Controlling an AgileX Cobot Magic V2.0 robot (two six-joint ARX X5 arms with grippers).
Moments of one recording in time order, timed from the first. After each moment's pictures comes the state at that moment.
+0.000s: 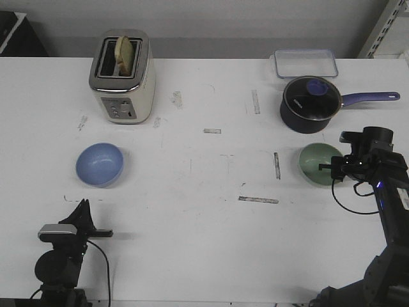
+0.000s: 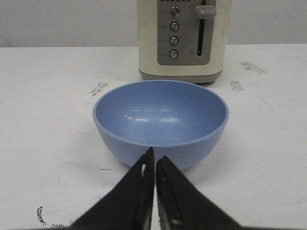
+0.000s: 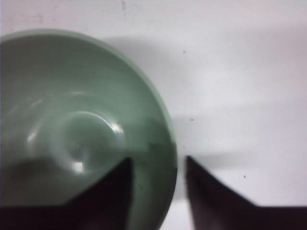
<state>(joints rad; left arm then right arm) -0.04 0.01 0.03 0.02 -0.07 0.01 -0.28 1.58 1.21 -0.75 -0.08 -0.13</state>
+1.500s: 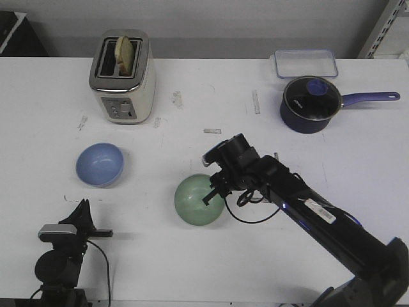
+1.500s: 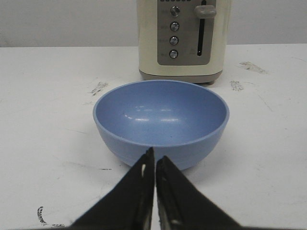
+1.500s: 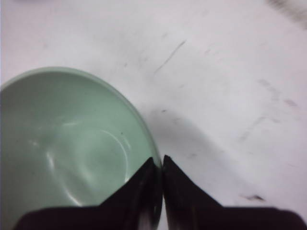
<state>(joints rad) -0.04 0.01 0.03 0.02 -0.07 0.01 0.65 1.63 1.36 -0.79 -0.18 0.00</state>
